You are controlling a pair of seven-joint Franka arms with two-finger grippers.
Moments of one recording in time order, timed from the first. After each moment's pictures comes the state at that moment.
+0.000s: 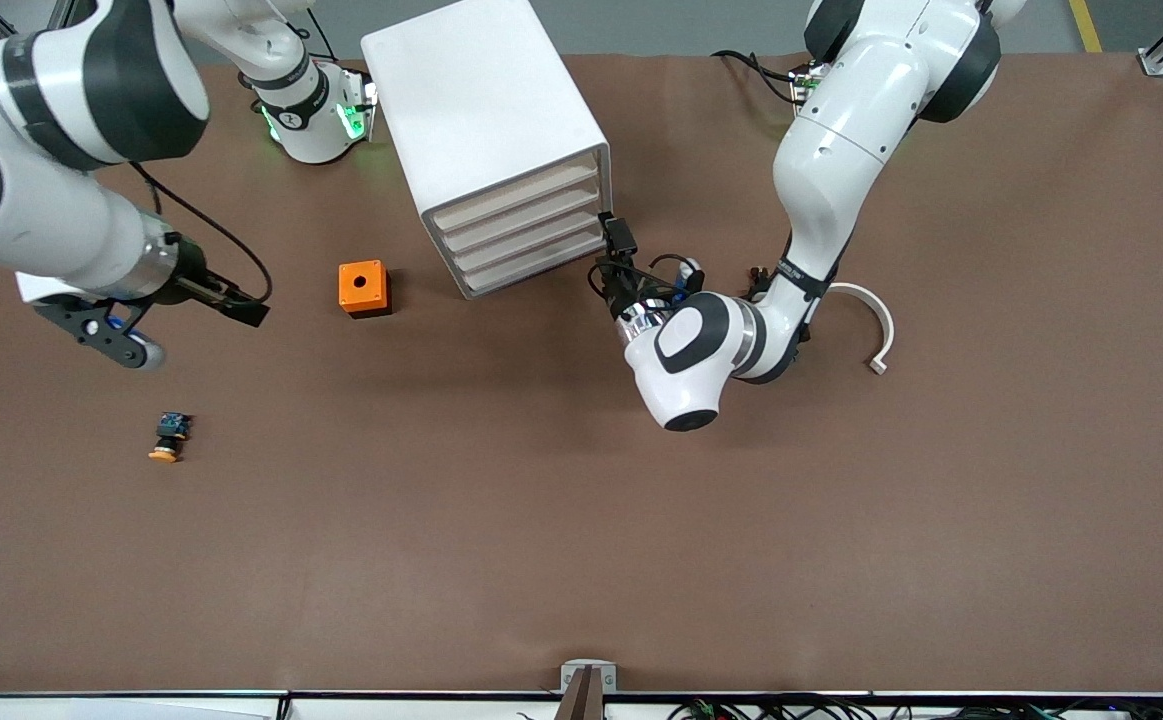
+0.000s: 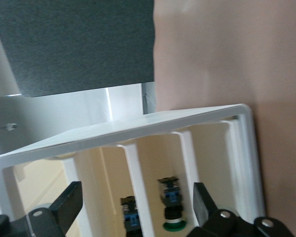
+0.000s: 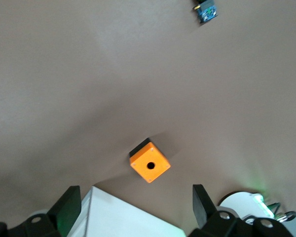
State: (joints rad) left arm -0.51 0.93 -0.14 -1.29 -0.88 1.28 -2.22; right arm 0.26 0.13 -0.03 -1.63 0.02 1.53 0.79
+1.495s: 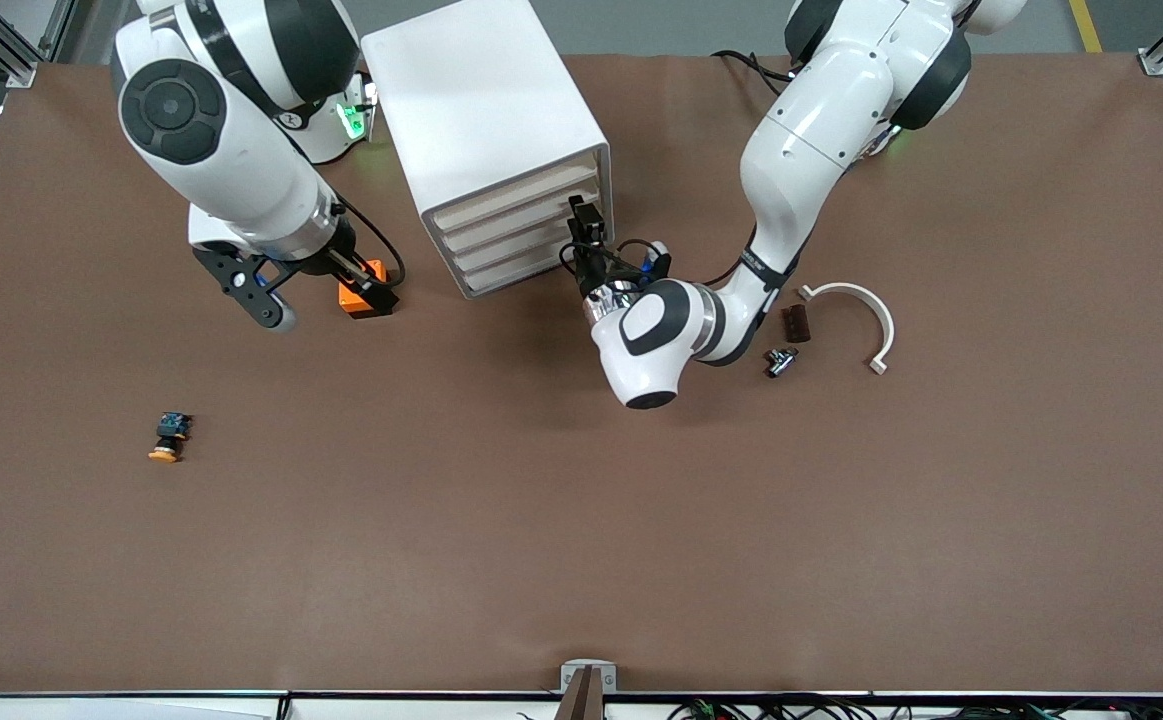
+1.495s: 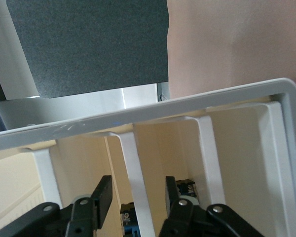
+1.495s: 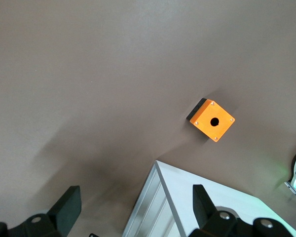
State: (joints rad) left arm -0.59 0.98 -0.15 -1.29 -0.94 1.30 -2.21; right arm 0.48 0.13 -0.03 -1.65 0.08 1.66 1.21
